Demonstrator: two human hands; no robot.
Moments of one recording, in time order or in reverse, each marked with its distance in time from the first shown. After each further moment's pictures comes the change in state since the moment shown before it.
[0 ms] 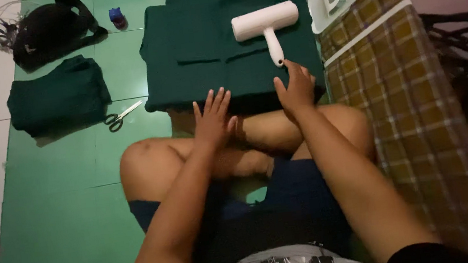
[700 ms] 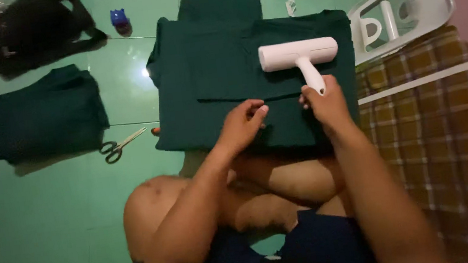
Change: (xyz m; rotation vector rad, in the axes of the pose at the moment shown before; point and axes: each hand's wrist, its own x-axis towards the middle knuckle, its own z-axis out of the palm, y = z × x) left_hand 0.137 -0.025 -0.023 -1.018 -0.053 -0.298; right_hand 0.117 -0.027 0.018 0.504 -0.049 0.432
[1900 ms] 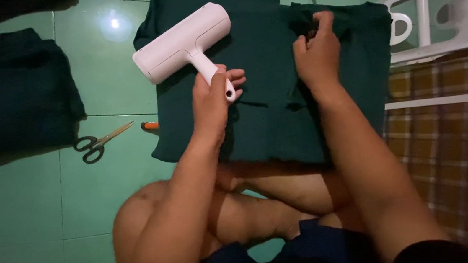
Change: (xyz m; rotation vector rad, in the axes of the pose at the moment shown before) left_hand 0.055 -0.004 -0.082 -0.971 0.354 -0.357; right_hand 0.089 -0.079 0.085 -0.249 -0.138 -0.289
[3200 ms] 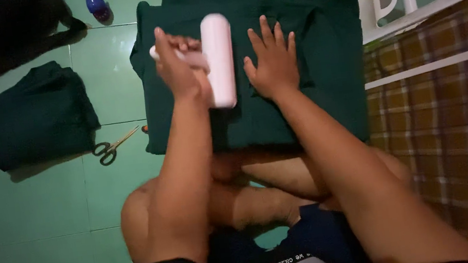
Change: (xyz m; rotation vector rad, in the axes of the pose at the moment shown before) left_hand 0.021 0.029 0.049 -0.538 0.088 0.348; right_hand -0.042 0.011 0.026 -0.585 0.014 -0.274
